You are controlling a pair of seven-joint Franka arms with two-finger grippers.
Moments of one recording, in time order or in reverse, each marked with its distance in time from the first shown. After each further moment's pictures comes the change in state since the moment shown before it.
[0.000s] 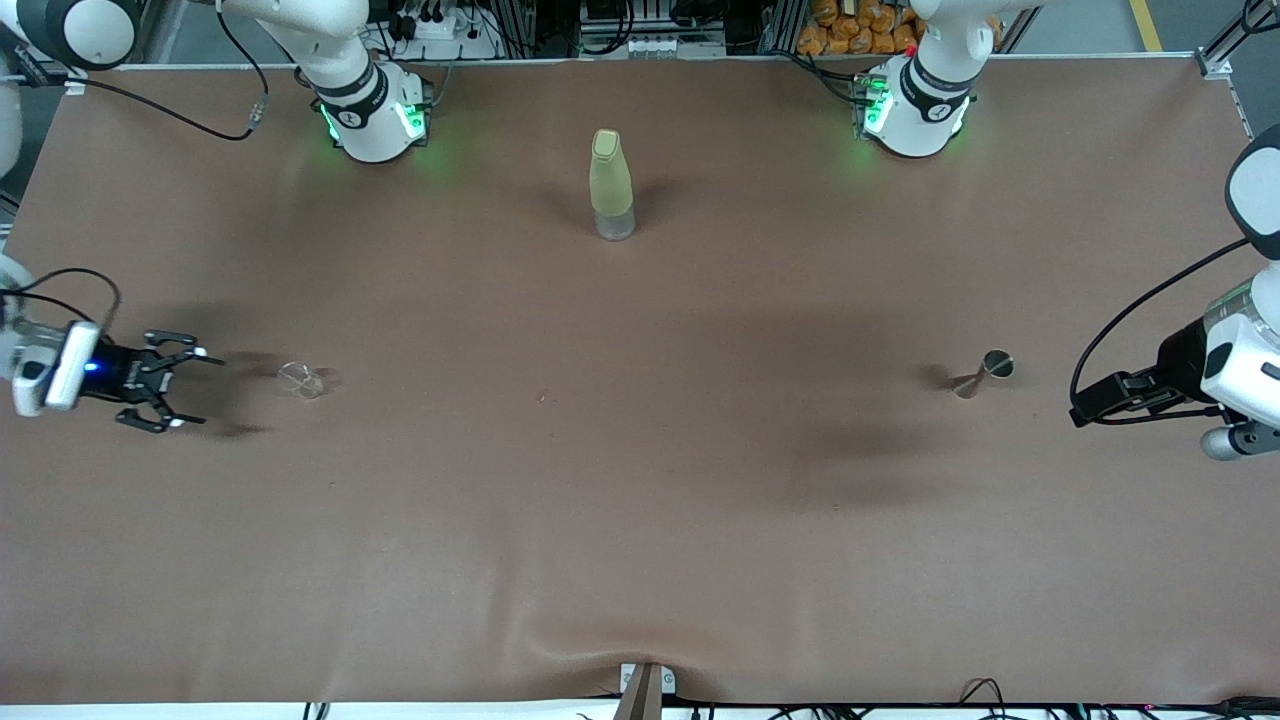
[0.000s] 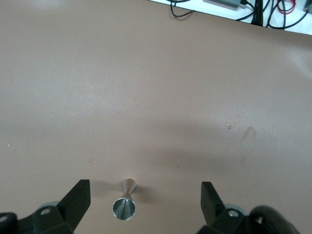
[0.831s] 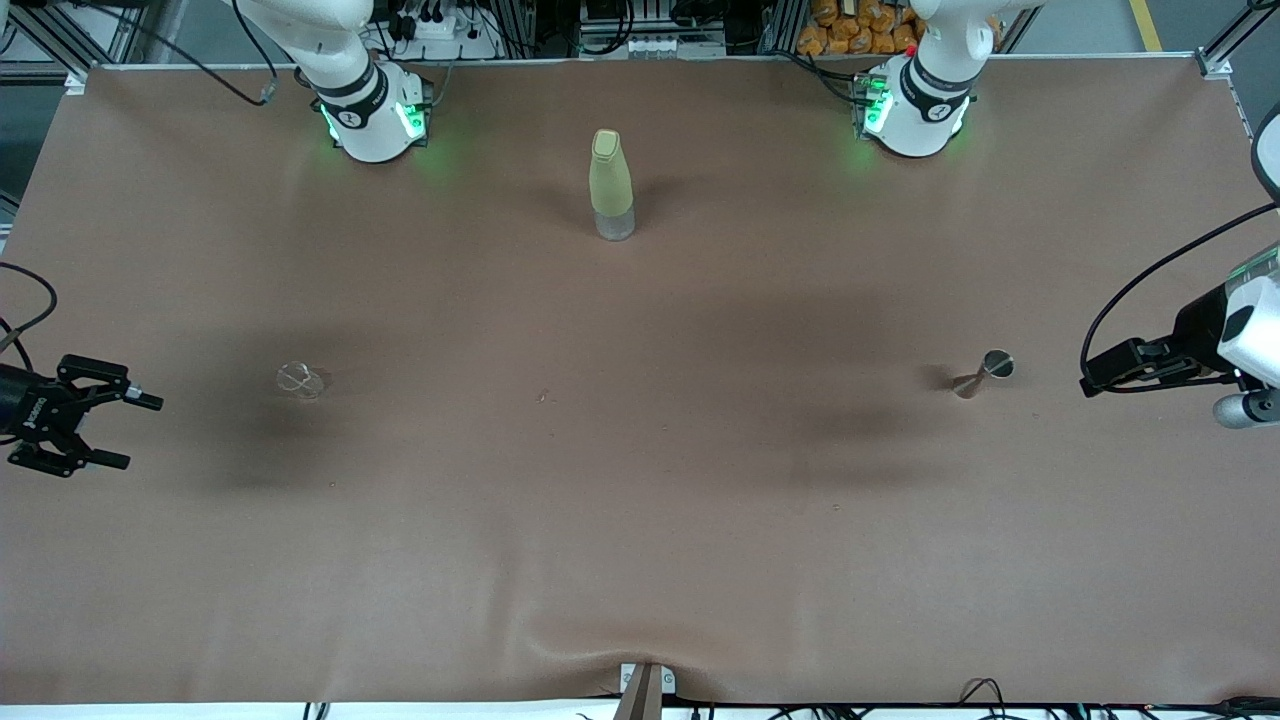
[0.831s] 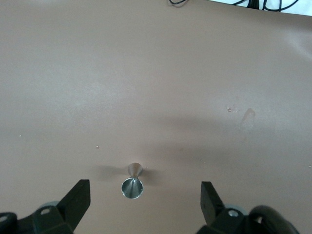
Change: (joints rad) left arm 0.001 -0.050 0.006 0.009 -0.006 -0.098 0.045; right arm 0.227 -0.241 0.023 0.144 -0.245 0.198 0.952
